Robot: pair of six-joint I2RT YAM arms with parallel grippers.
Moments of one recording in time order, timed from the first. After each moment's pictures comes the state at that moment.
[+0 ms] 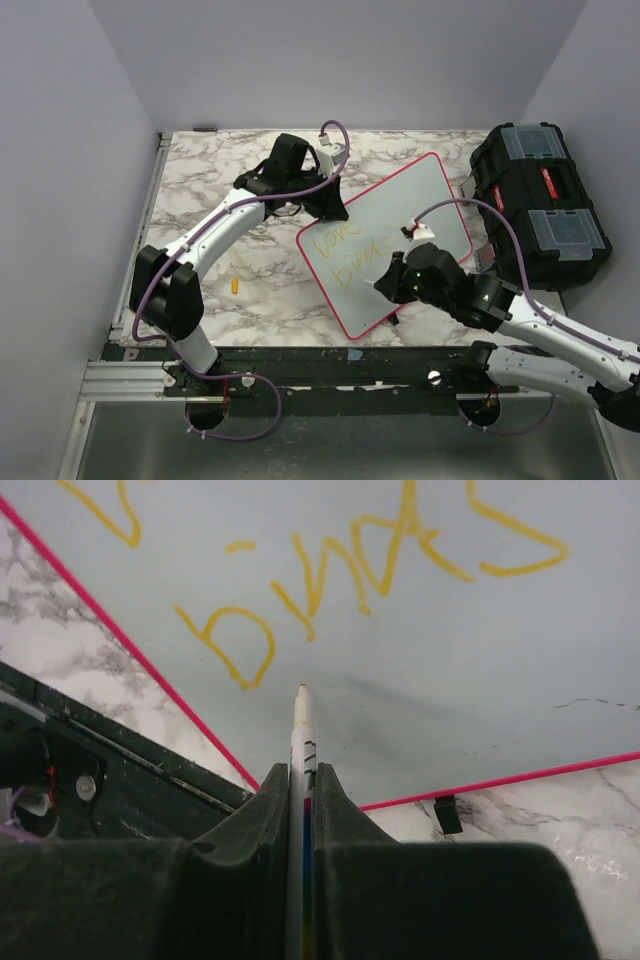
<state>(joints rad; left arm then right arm) -0.53 1.65 1.44 -0.46 0.64 -0.09 0.92 0.88 0.78 -0.56 0.20 0.67</state>
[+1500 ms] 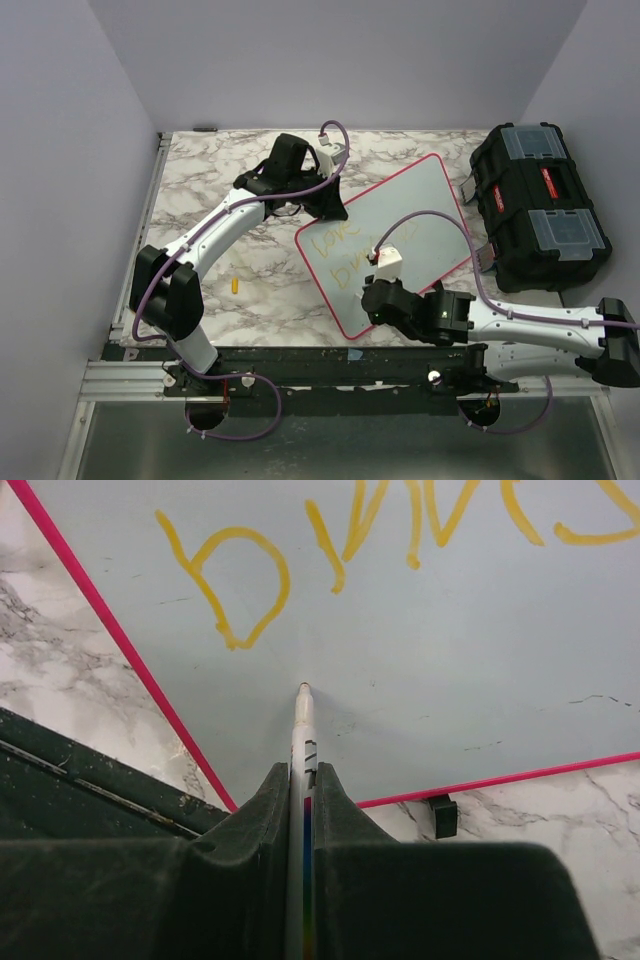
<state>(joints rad) -0.53 1.65 1.44 -0.46 0.64 -0.09 1.30 1.08 0.78 -0.54 0.61 0.74</state>
